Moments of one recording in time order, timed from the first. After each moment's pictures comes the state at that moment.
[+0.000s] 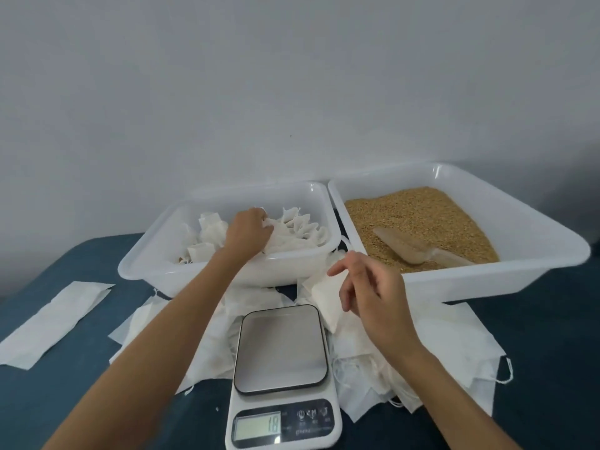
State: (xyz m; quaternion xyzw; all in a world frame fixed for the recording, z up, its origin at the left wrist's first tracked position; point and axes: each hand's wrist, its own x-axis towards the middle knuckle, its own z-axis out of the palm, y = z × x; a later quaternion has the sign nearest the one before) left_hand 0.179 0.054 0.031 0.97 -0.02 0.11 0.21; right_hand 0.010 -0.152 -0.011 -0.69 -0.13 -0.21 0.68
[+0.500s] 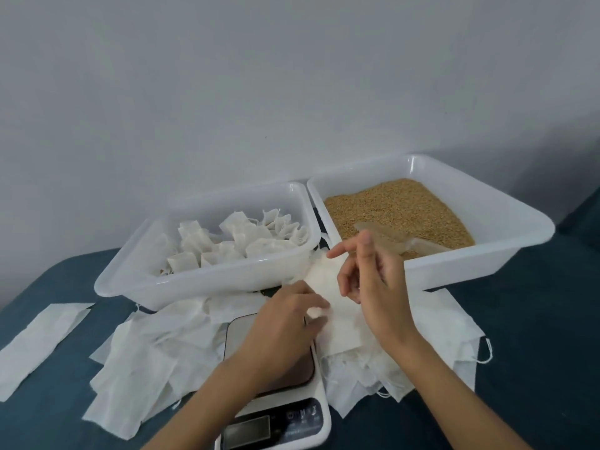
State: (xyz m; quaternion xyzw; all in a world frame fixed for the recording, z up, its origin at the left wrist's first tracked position) left_hand 0.024 -0.001 -0.019 0.93 -0.28 0.07 0.24; right_hand 0.000 -0.164 0.004 -0.62 -0.12 -0.26 0.73
